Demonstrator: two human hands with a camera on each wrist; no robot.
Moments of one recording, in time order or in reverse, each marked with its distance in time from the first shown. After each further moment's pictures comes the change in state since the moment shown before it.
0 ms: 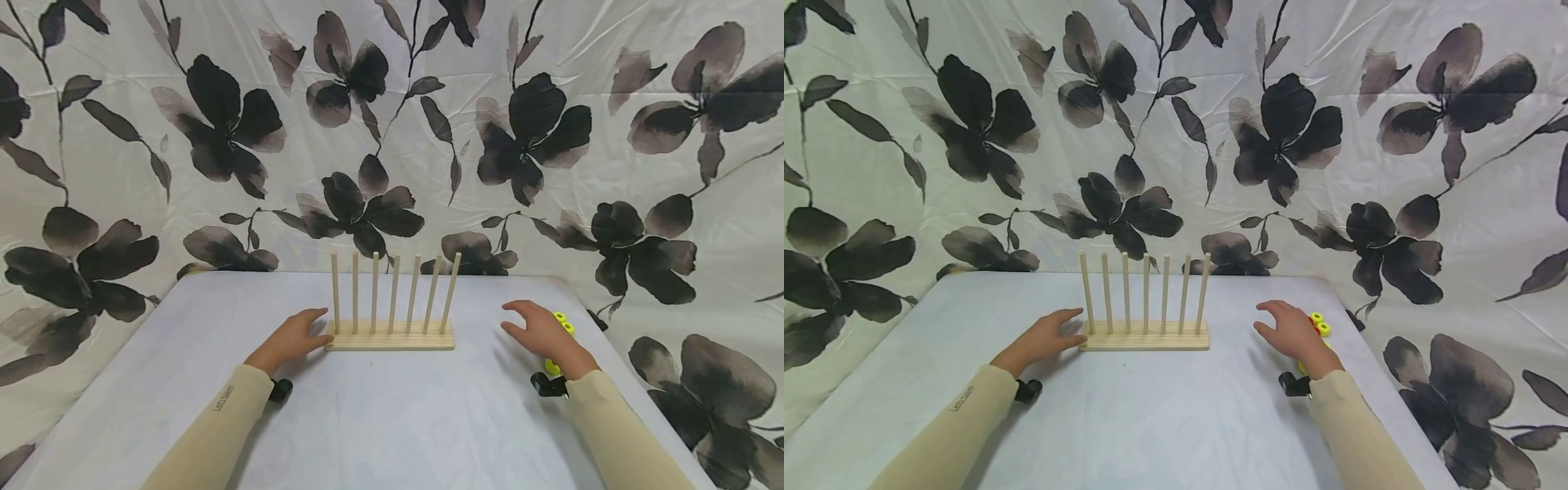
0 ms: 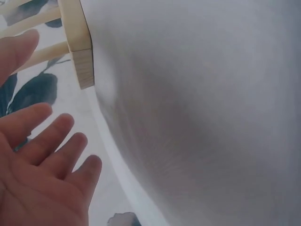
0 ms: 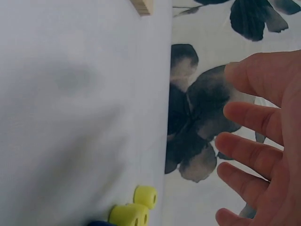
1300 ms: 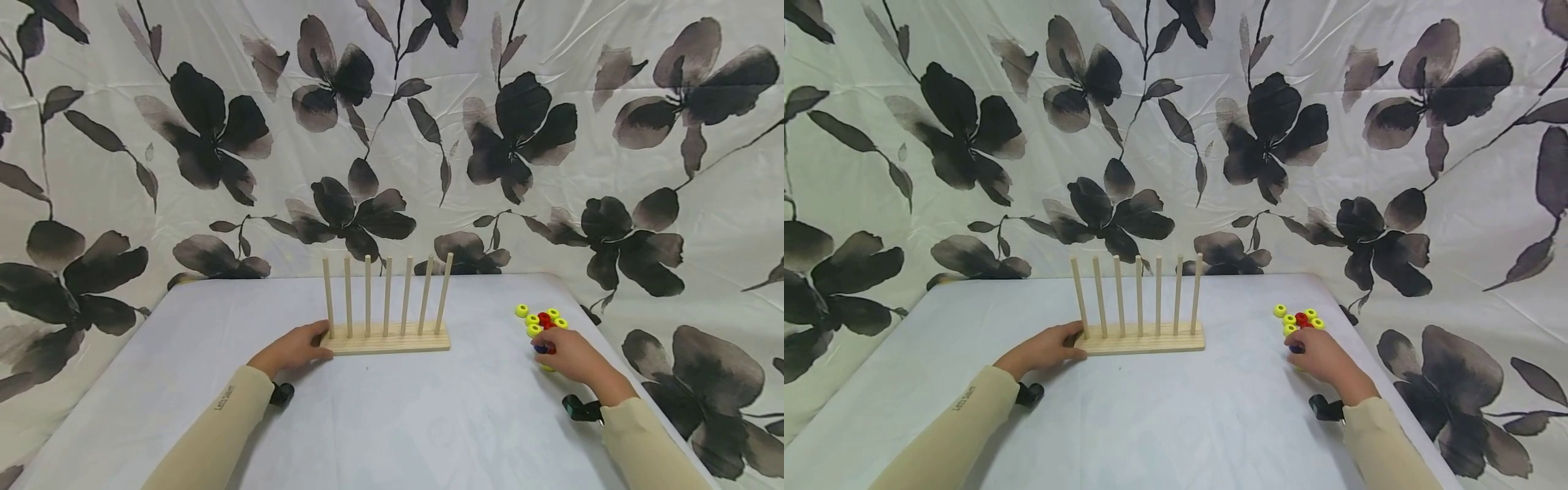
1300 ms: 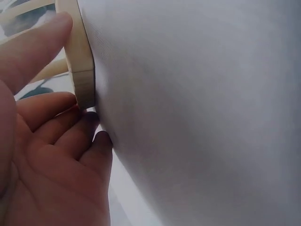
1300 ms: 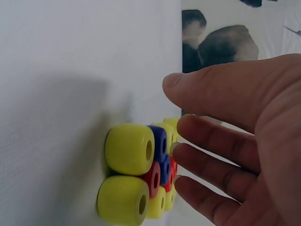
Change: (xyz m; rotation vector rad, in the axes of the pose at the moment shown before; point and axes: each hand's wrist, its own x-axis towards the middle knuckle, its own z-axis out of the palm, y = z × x) left_hand 0.012 -0.002 0.013 -0.063 -0.160 0.037; right_hand -0.042 0.050 -0.003 0.017 -0.140 0.082
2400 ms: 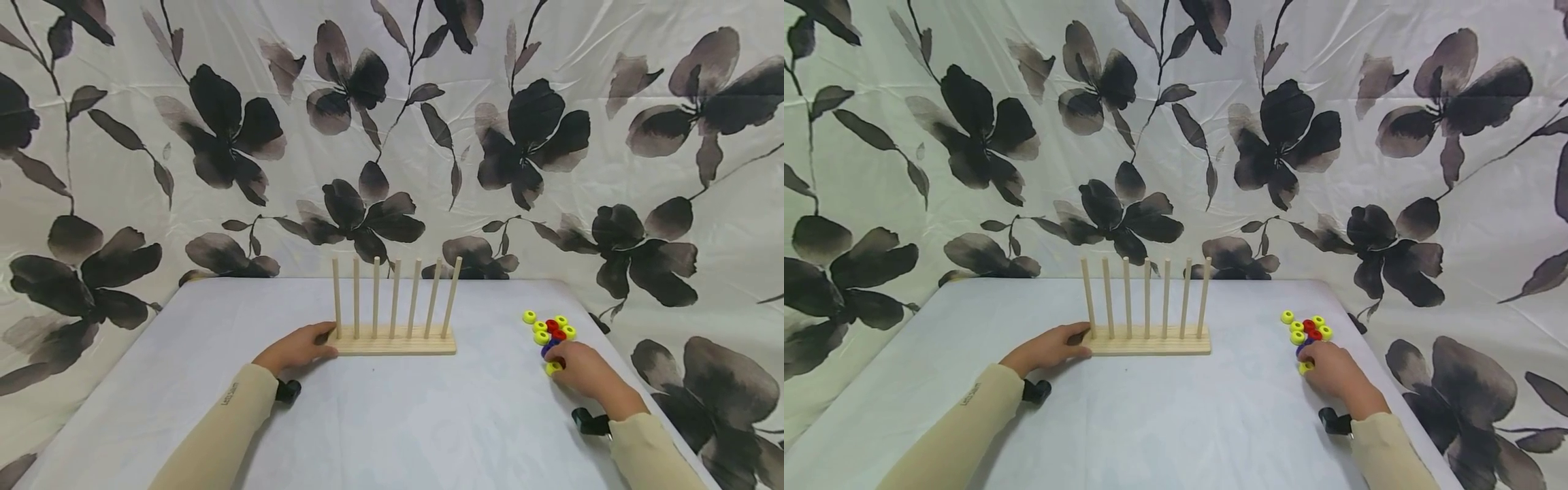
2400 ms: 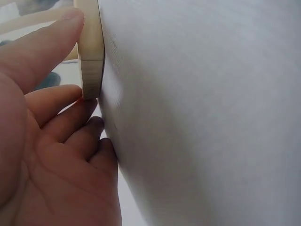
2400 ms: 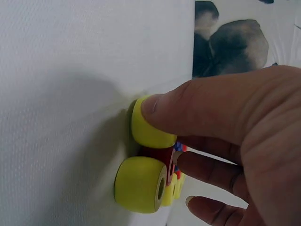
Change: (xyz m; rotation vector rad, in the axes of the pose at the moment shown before) left_hand 0.001 -0.013 -0.001 -0.016 0.008 -0.034; right_hand -0.005 0.003 0.007 -0.075 -0.052 0.084
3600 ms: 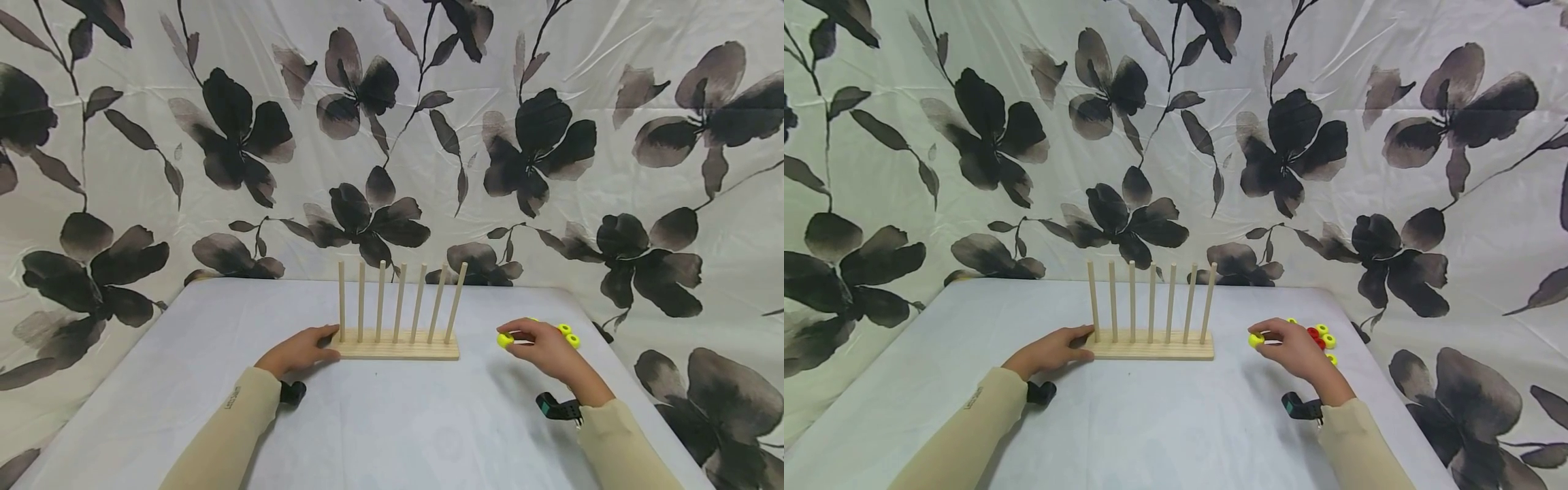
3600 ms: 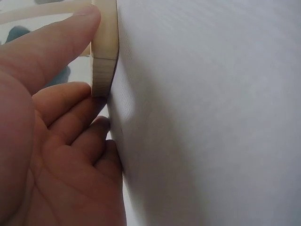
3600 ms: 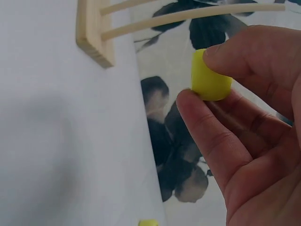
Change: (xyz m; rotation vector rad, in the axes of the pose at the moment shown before) left_hand -0.001 -0.007 0.001 0.012 0.013 -0.013; right_hand 0.015 -0.066 -0.009 0.437 0.153 -0.269
